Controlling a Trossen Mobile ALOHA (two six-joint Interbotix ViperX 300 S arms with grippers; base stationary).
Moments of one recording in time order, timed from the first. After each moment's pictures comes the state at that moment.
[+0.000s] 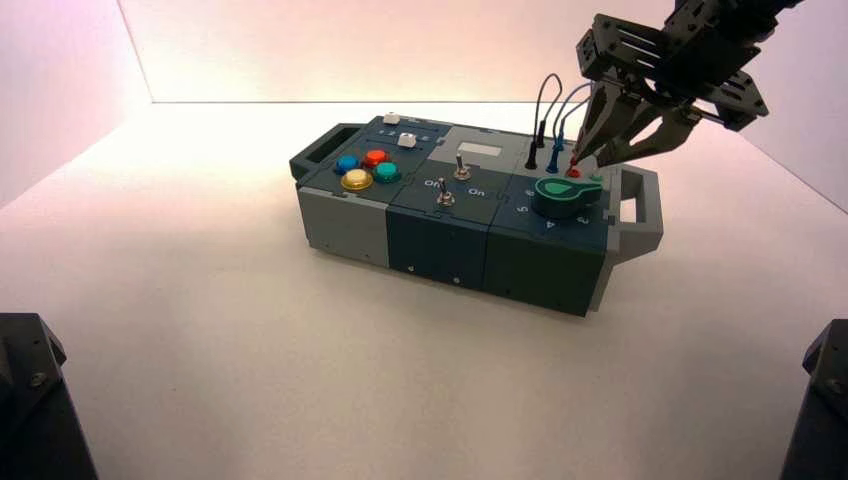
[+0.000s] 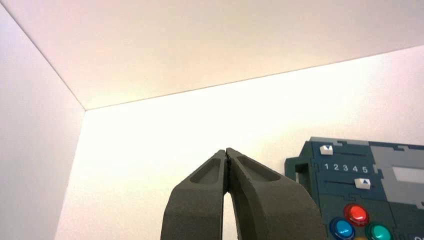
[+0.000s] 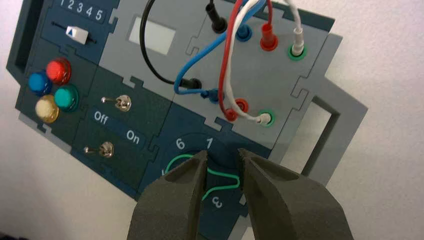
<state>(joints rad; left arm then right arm) -0.15 -0.66 0.96 -0.02 0.16 0.12 0.36 -0.30 1.05 0.41 0.33 0.02</state>
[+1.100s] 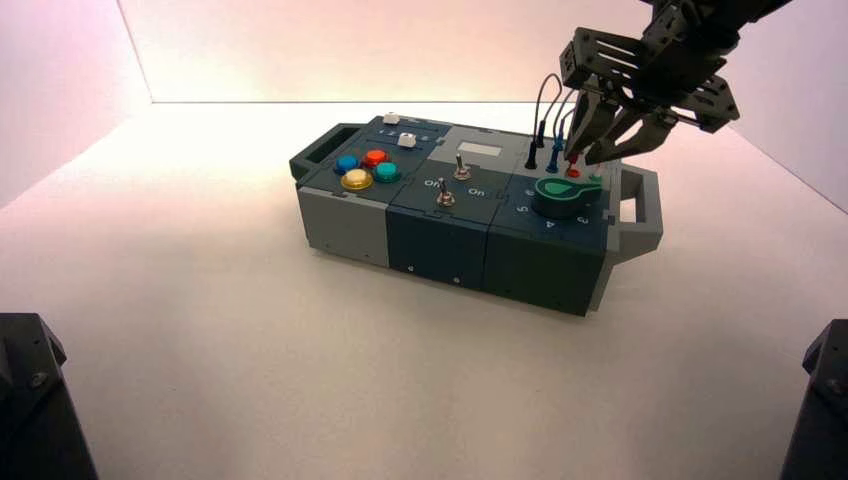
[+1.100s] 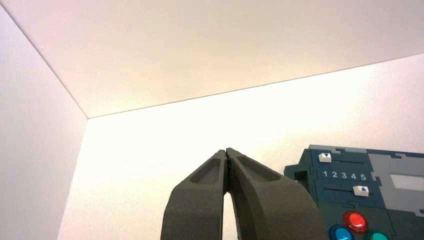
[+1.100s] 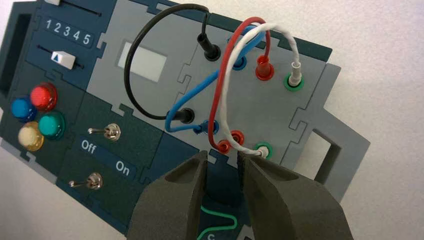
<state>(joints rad) -0.15 -0.67 0.96 -0.02 0.15 0.12 0.36 -0.19 1.00 0.41 0.24 0.02</state>
